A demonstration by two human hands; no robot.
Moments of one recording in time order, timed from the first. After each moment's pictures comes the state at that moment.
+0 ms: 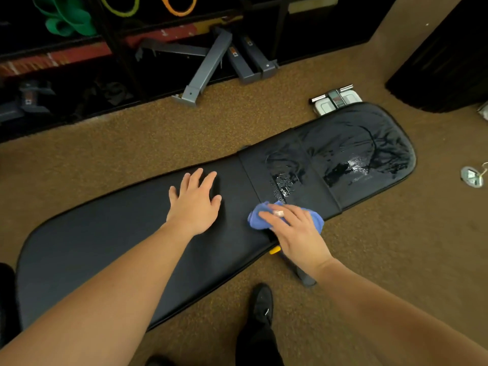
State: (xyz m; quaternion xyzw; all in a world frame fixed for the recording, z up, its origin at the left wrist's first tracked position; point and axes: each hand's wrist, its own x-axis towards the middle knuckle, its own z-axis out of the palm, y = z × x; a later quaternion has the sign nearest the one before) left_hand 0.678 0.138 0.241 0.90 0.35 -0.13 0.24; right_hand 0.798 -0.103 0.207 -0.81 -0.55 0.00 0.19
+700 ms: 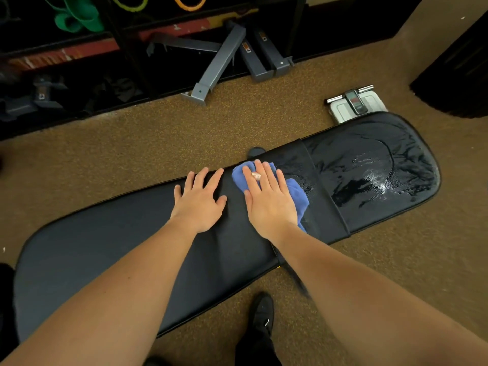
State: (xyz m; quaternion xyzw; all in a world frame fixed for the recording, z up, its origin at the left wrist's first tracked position) left_hand 0.719 0.156 0.221 0.89 0.36 -0.18 0.22; right_hand 0.842 0.013 0.189 -0.86 -0.50 0.03 0.04
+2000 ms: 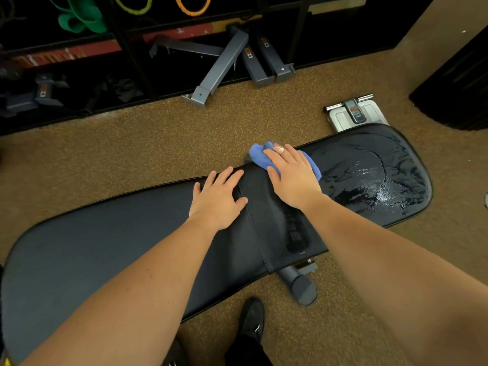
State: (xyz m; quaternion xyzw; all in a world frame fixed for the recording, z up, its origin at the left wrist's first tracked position) left_hand 0.768 0.126 0.237 0.90 0.33 -0.15 0.25; right_hand 0.951 0.010 0.205 -0.84 -0.52 0.06 0.14
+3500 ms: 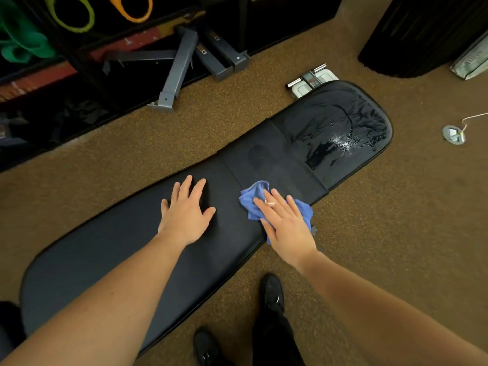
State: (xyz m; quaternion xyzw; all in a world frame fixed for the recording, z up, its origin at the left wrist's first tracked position) left_hand 0.675 0.135 0.241 0.91 0.31 -0.17 0.23; right_hand 0.775 -0.103 0.194 -0.88 -0.43 0.09 0.17
